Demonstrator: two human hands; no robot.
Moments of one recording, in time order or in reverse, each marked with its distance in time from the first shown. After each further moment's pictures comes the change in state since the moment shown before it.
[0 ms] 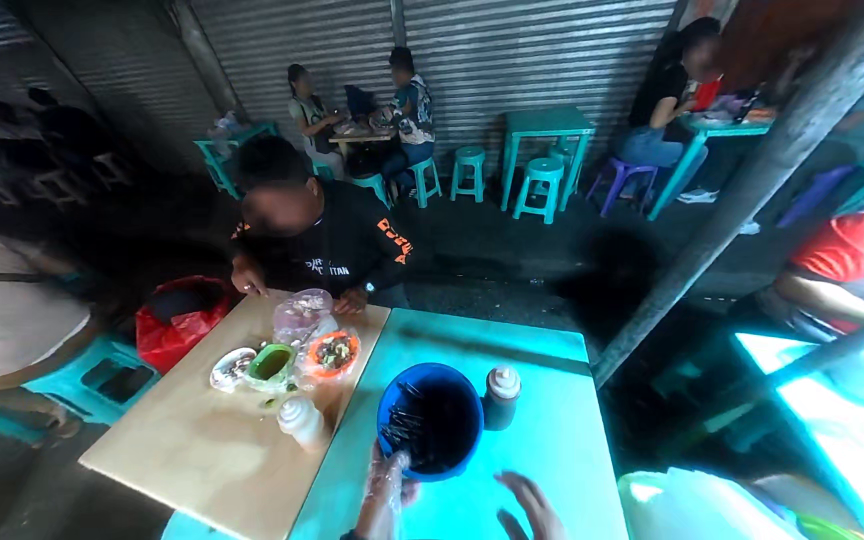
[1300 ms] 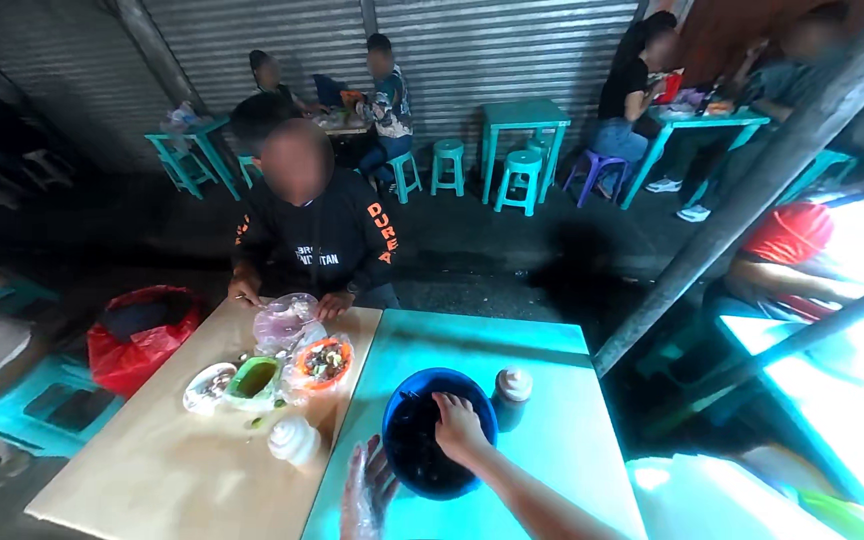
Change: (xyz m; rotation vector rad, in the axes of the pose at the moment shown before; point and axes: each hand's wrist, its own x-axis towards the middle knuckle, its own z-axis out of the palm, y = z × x) left_hand 0.042 0.001 -0.046 -0.212 -0.066 0.150; right_hand 0.187 -0.082 0.066 -0.304 -0.339 0.347
